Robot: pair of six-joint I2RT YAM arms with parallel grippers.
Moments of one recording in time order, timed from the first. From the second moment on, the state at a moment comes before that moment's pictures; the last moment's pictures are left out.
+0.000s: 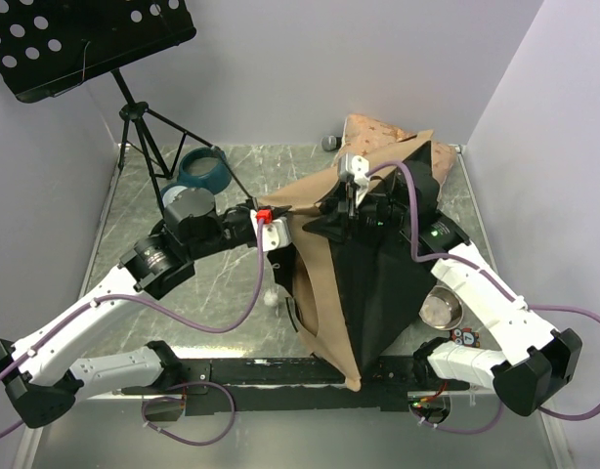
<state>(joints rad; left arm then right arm) -0.82 1.03 1.16 -0.23 0.27 0.72 0.52 1.13 1.13 -0.08 -0.92 -0.09</state>
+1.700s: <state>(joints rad) -0.81 1.06 1.26 -0.35 0.33 0.59 0.58 1.08 1.14 -0.03 -0.85 -0.26</state>
